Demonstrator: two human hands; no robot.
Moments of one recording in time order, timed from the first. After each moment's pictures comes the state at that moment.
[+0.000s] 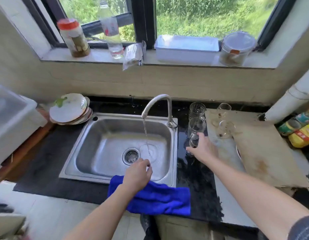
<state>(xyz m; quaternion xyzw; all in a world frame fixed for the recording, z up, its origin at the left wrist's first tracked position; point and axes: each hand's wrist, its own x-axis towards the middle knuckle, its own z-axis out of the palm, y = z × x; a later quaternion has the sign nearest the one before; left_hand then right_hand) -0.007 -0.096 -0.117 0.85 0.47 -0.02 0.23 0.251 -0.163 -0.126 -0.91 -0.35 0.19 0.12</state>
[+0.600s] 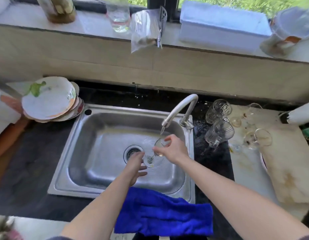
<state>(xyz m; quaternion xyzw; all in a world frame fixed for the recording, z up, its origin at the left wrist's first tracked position) -0.013 0.048 -0.207 0.35 0.59 0.02 0.73 0.138 -0.010 -0.141 -0.84 -0.29 0.39 0.23</state>
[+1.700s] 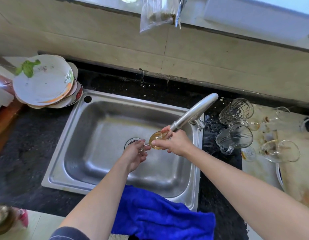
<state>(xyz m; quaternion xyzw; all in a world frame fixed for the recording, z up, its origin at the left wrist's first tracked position) 0.000 0.091 -0.247 0.19 0.57 0.10 0.79 0.167 0.032 -0.161 -0.74 -0.37 0.49 0.27</state>
